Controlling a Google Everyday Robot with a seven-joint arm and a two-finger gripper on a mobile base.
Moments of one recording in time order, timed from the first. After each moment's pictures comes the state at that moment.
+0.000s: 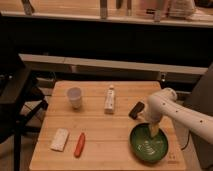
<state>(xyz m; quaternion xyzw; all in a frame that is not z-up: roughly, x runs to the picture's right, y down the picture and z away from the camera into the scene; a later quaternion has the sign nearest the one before) 0.248 0.213 0.823 -0.31 -0.09 -0.18 0.93</state>
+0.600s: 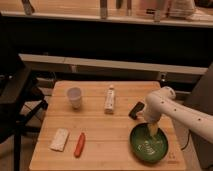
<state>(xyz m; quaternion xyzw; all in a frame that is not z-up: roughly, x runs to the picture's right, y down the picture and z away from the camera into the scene) 0.242 0.209 0.822 -0.32 -0.10 -0.19 0.93</state>
